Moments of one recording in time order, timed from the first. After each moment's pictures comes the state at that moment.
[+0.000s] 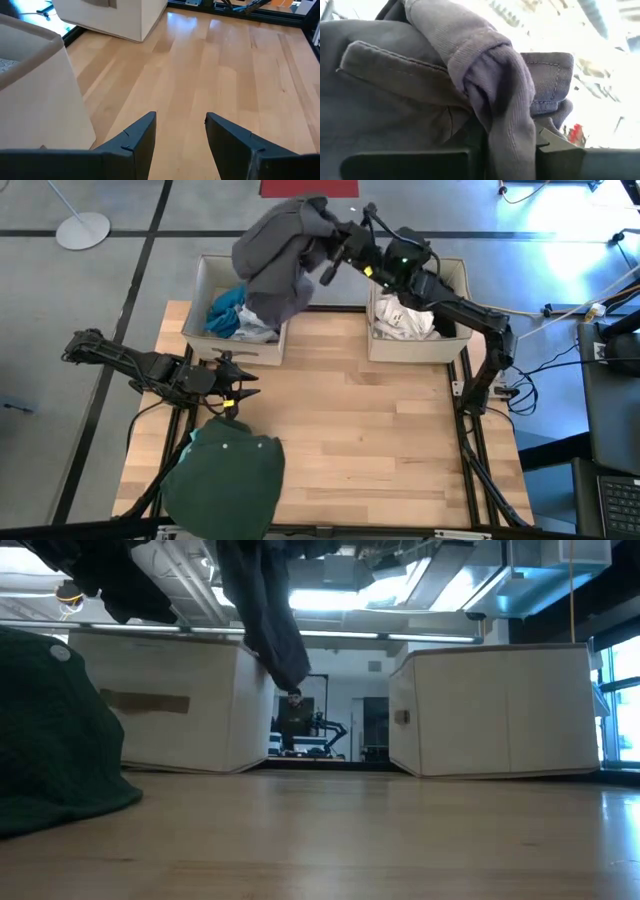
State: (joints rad) left arm -0.30 0.68 0.58 -0.46 -0.49 -0.33; right arm -0.36 1.76 1.96 0.18 0.06 -0.45
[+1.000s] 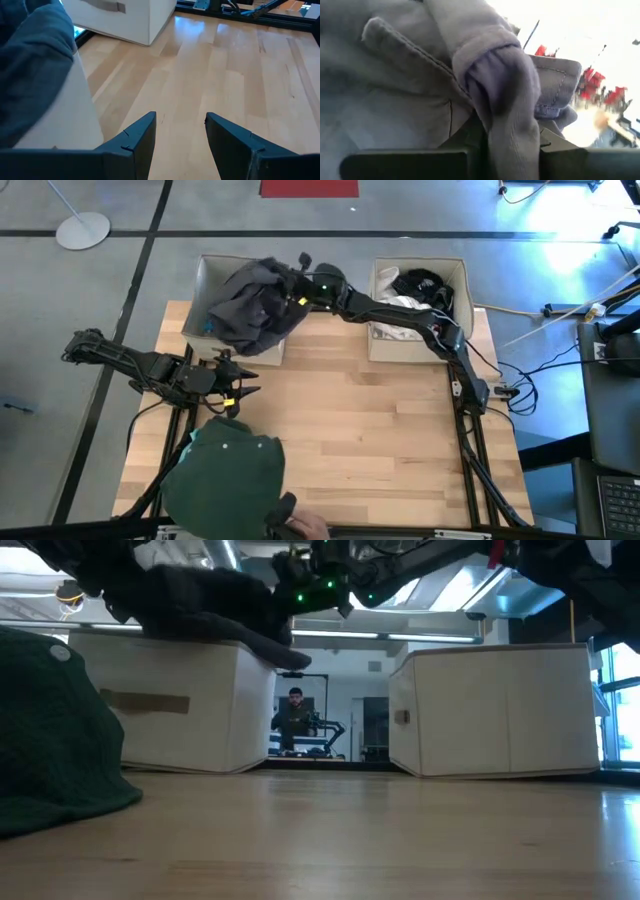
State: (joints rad) left arm -0.30 0.68 0.58 -0.45 -0.53 -0.33; right arm -0.39 2.20 1.96 0.29 -0.02 -0.45
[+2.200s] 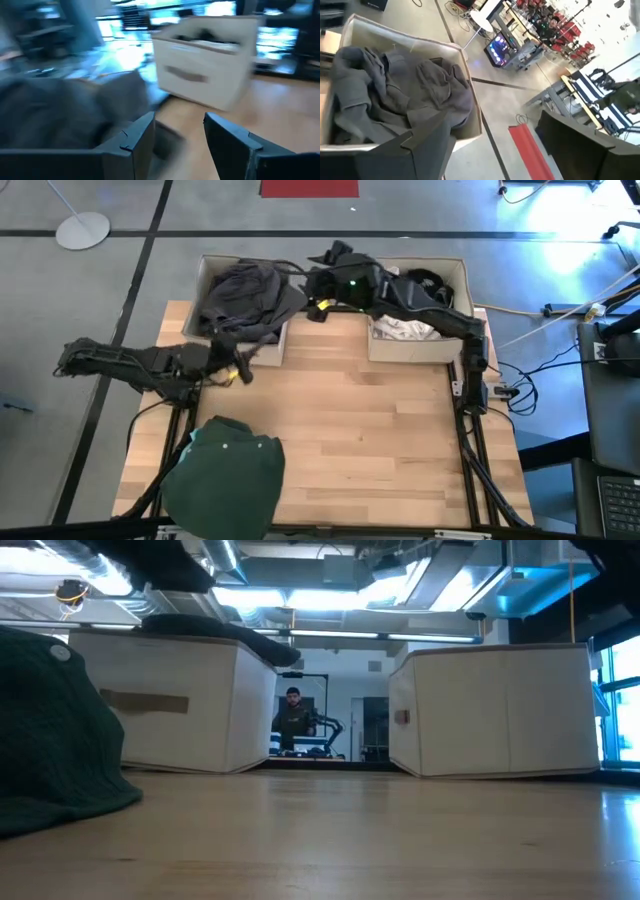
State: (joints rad) left arm -0.11 0.71 0.62 -0.16 -0.79 -0.02; right arm -0.21 1.97 2.35 -0.68 0.43 -0.54
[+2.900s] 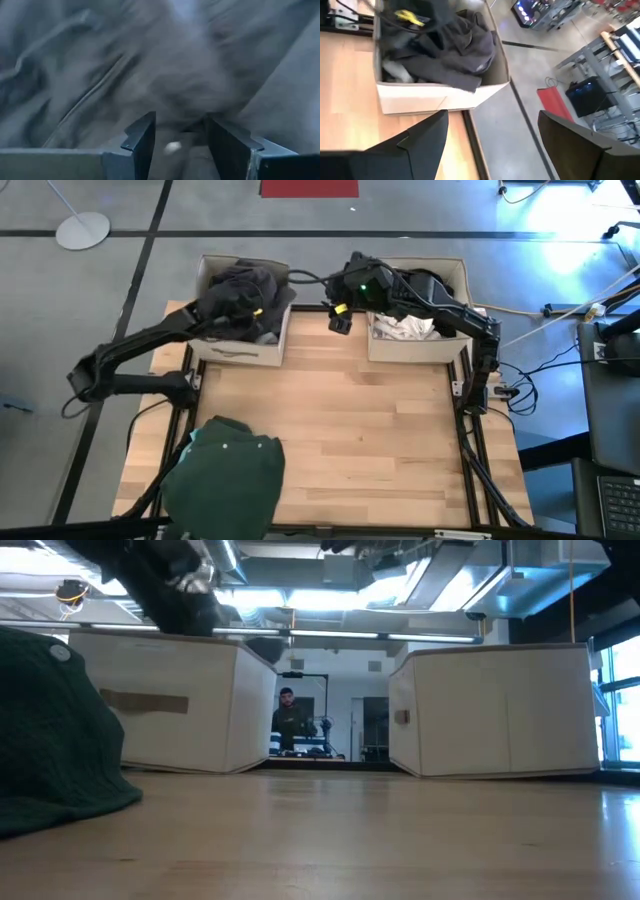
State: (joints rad) left arm 0.72 1.05 0.80 -0.40 -0.21 0.02; right arm -0.20 1.88 2.35 -1.04 0.39 -0.32
